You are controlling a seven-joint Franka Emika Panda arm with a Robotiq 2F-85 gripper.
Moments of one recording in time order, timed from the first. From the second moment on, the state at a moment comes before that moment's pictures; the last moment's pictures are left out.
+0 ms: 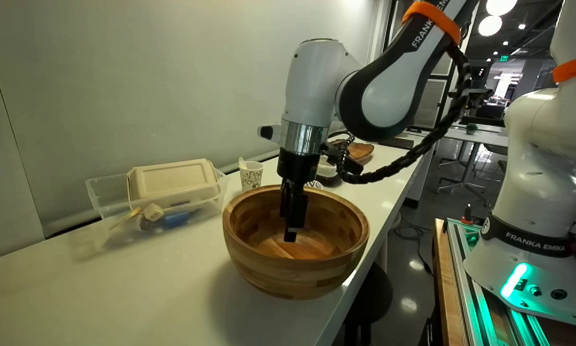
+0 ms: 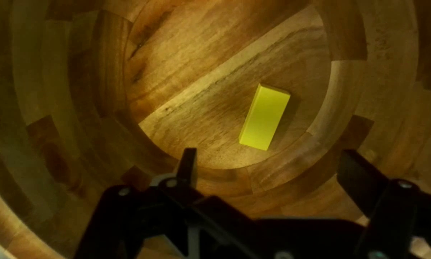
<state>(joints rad) 0.23 0.06 0.21 -2.58 0.00 2.74 -0.19</state>
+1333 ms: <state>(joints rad) 0.27 0.16 0.20 -2.56 -0.18 2.86 0.06</state>
